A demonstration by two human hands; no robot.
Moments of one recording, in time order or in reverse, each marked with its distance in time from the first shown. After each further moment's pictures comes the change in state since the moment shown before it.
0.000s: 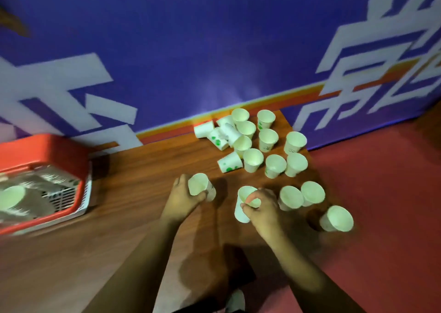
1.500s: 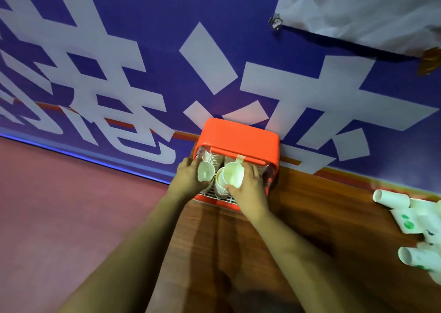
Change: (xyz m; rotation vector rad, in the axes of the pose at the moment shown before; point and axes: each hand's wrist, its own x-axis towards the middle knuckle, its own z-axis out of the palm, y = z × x) left_hand -0.032 -0.396 -0.434 0.050 0.330 -0.281; right_hand -0.082 -0.398 0.498 -0.232 -0.345 -0.566
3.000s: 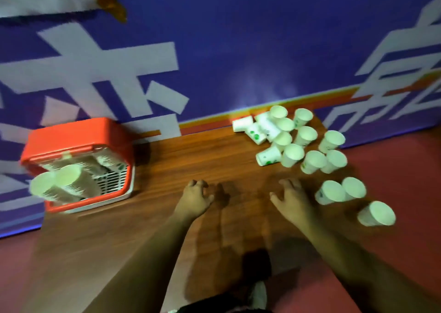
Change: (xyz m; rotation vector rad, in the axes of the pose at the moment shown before) left_hand -0.176 0.269 0.297 0.173 -0.456 0.243; right_hand -0.276 0.371 -0.307 -0.248 0.067 0.563
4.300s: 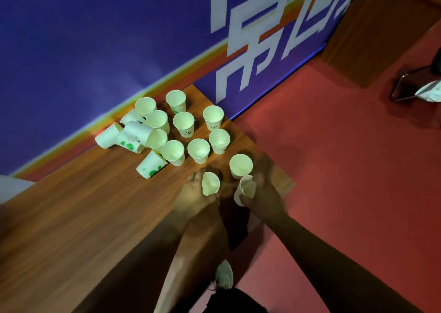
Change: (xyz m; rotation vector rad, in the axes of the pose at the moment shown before) left_hand 0.091 0.259 0.238 0.114 -0.275 0.402; right_hand -0.003 0.252 -0.062 0.322 0.095 0.432
